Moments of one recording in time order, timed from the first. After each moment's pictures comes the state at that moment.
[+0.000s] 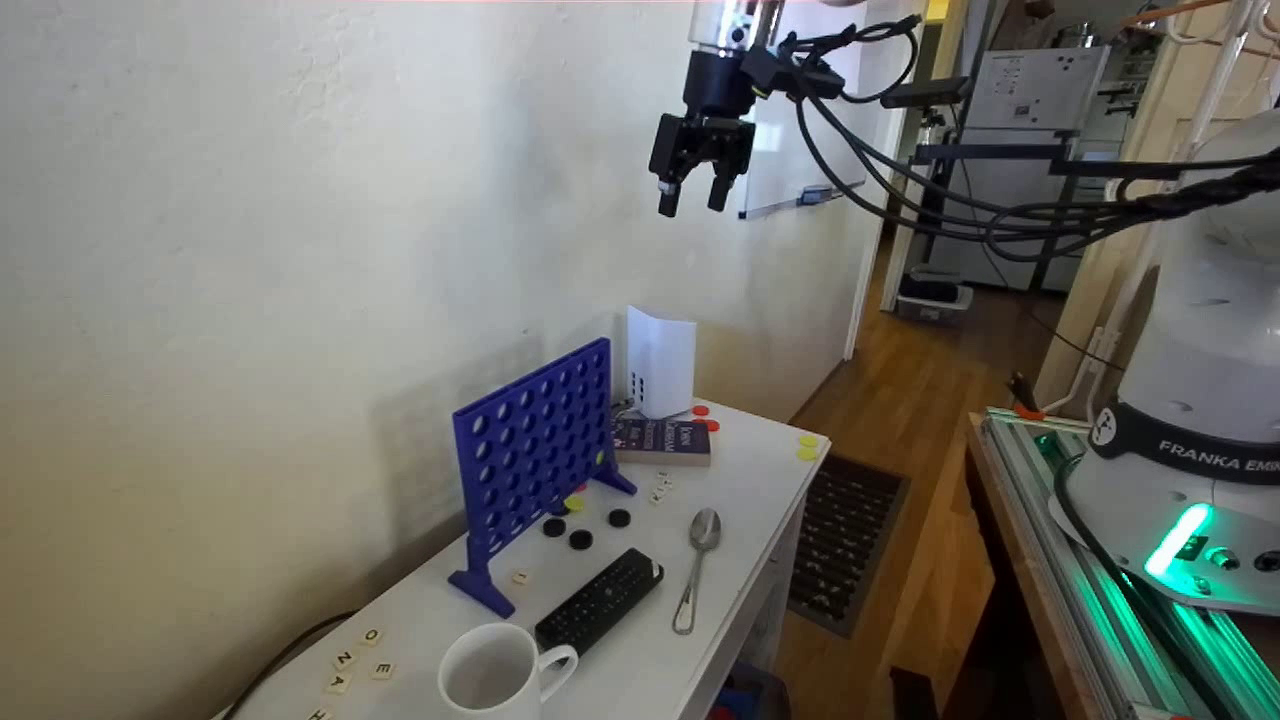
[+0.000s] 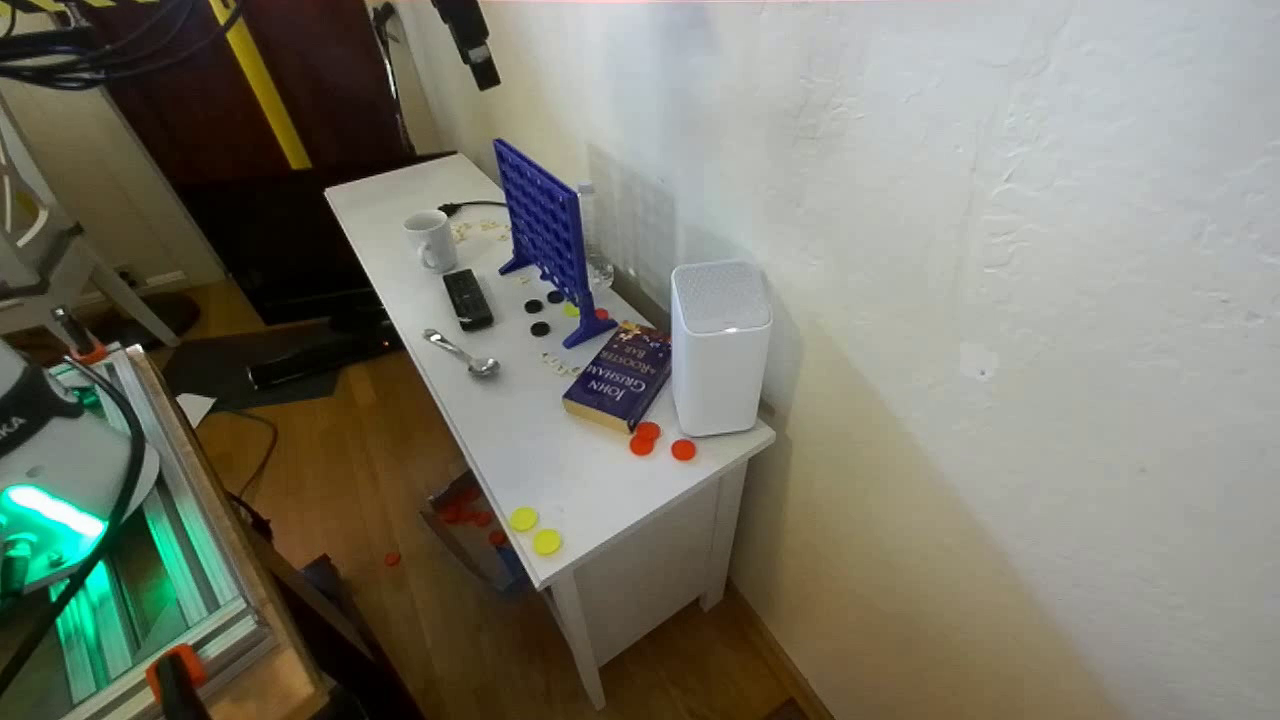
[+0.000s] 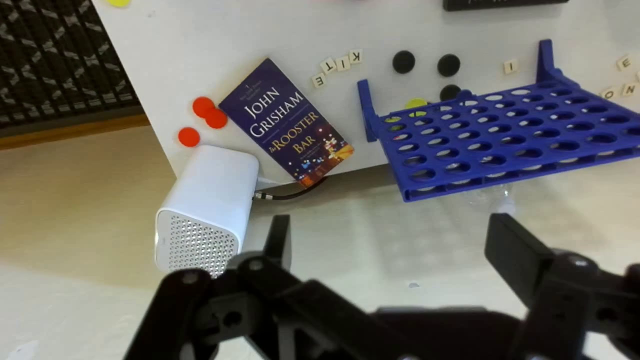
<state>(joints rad) -0.15 -0.29 0.04 -2.42 -0.07 2.35 0.37</state>
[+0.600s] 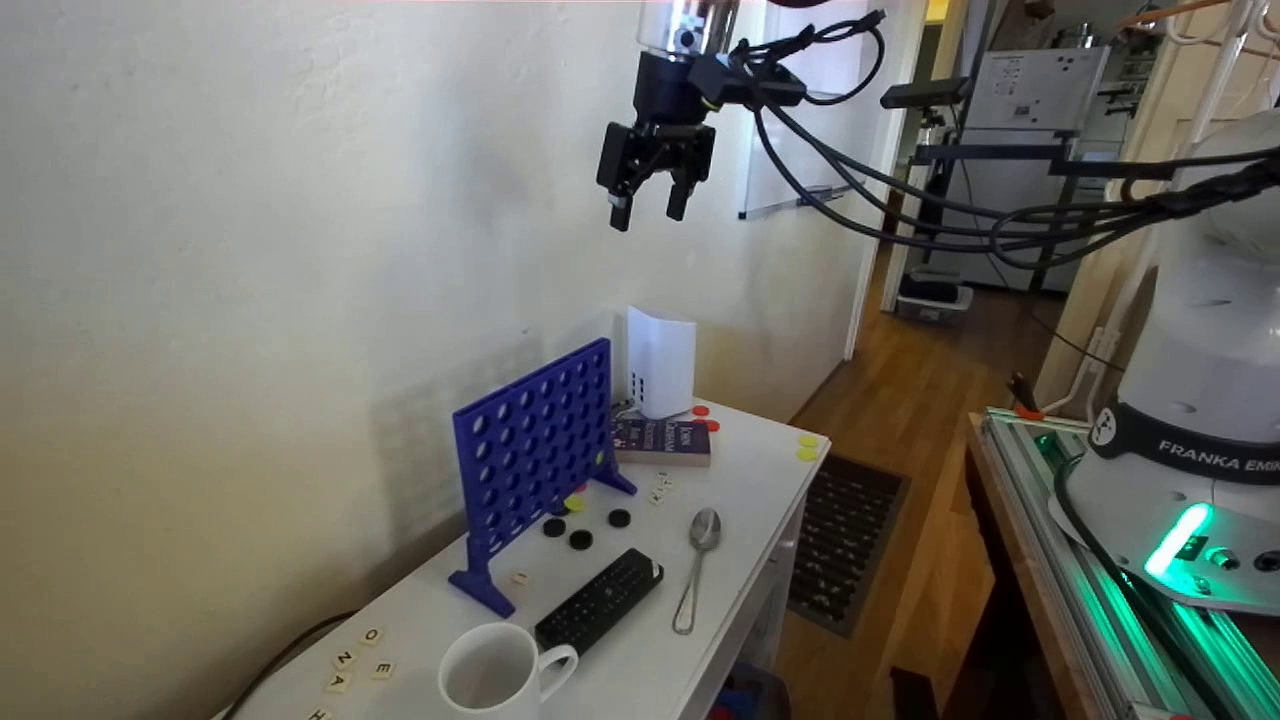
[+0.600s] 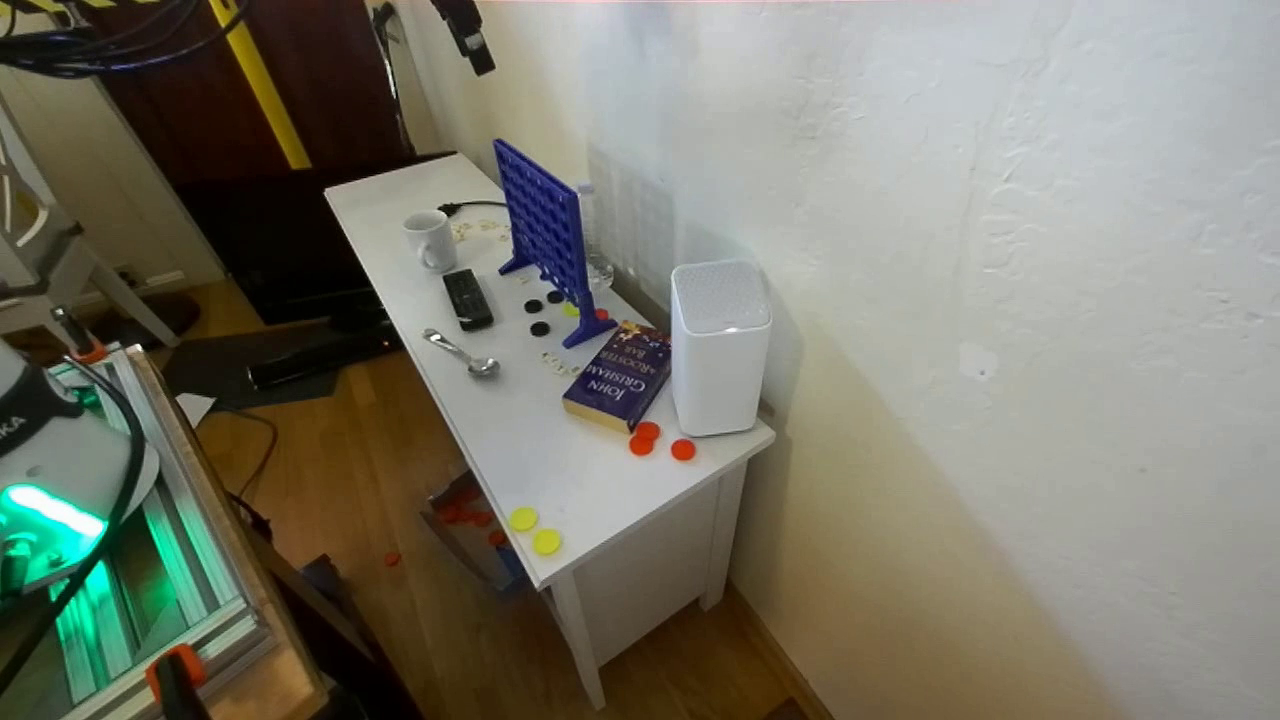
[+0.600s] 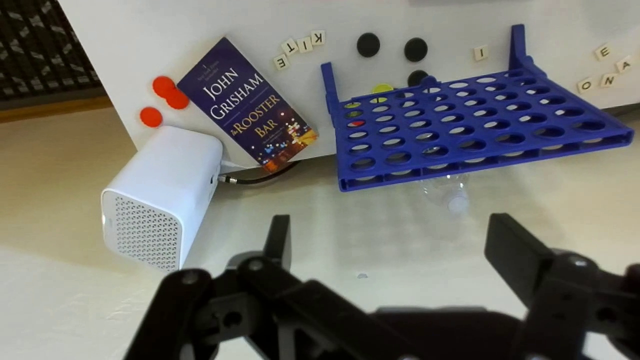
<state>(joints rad) -0.11 -0.20 0.13 -2.36 -0.16 2.38 0.54</state>
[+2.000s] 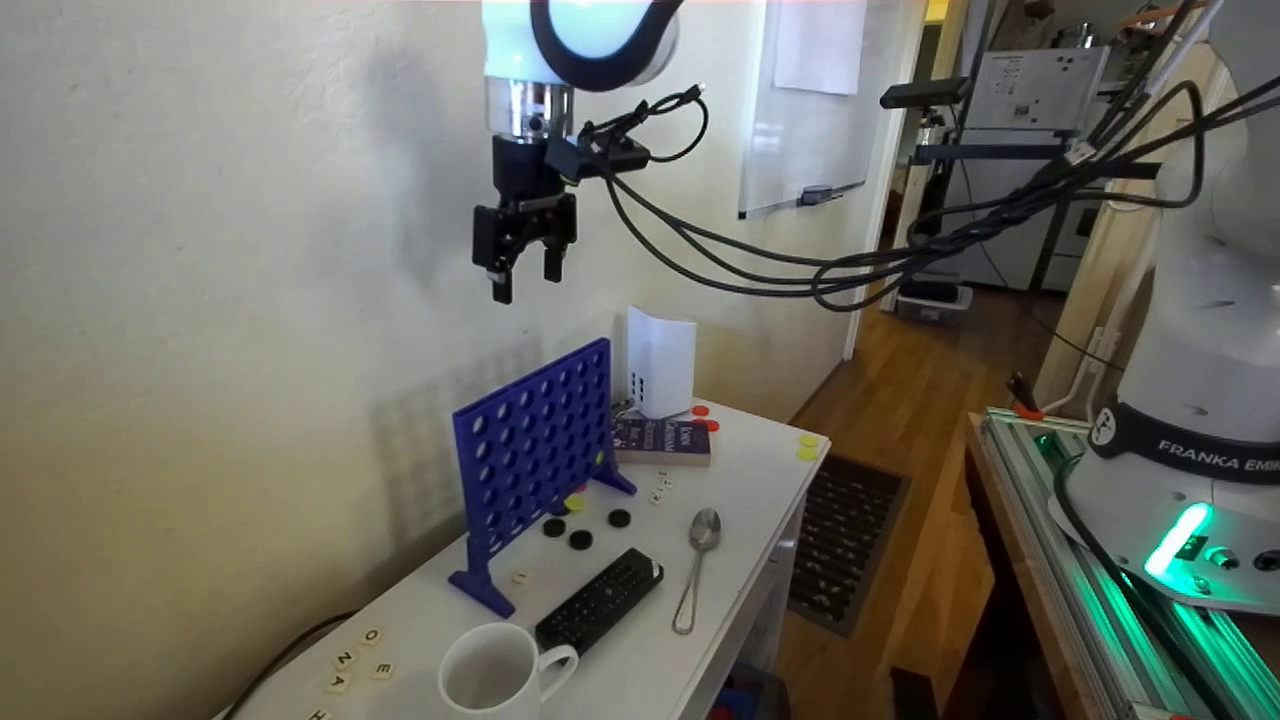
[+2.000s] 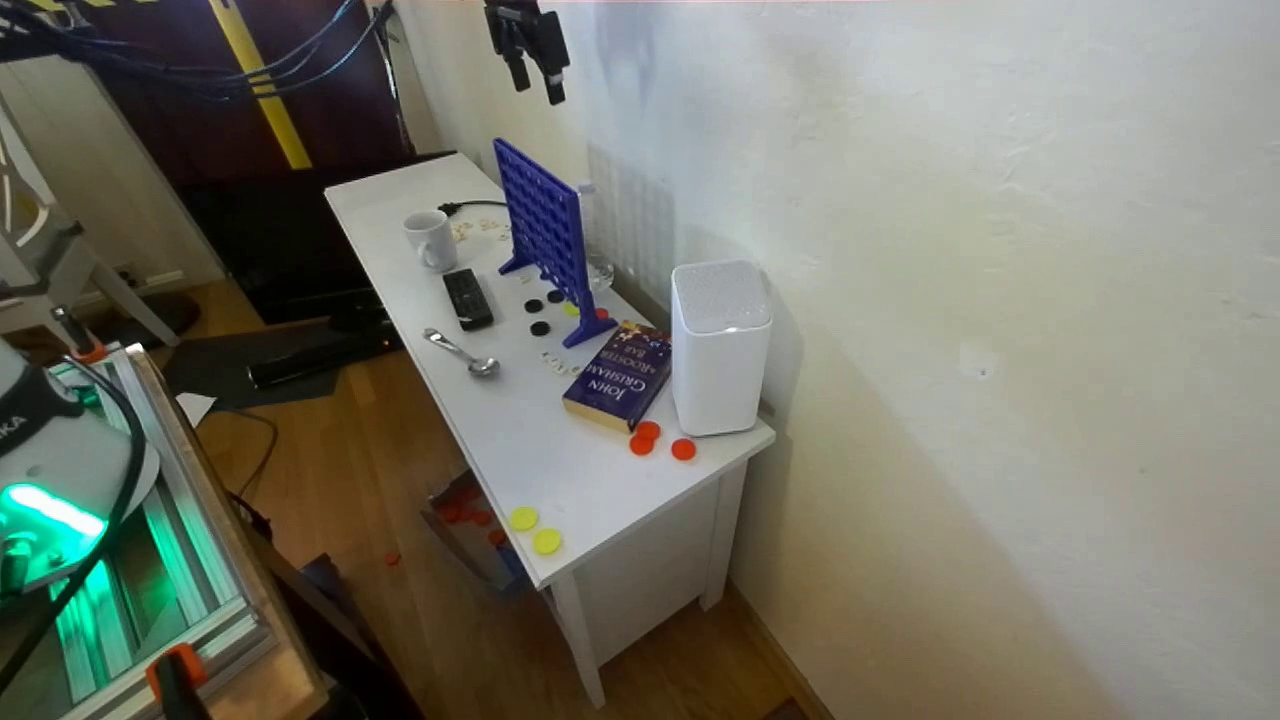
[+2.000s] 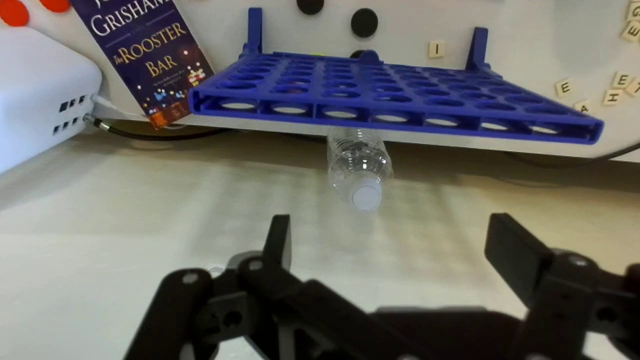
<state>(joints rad) 0.02 0.31 0.08 -1.88 -0.14 2.31 0.32</state>
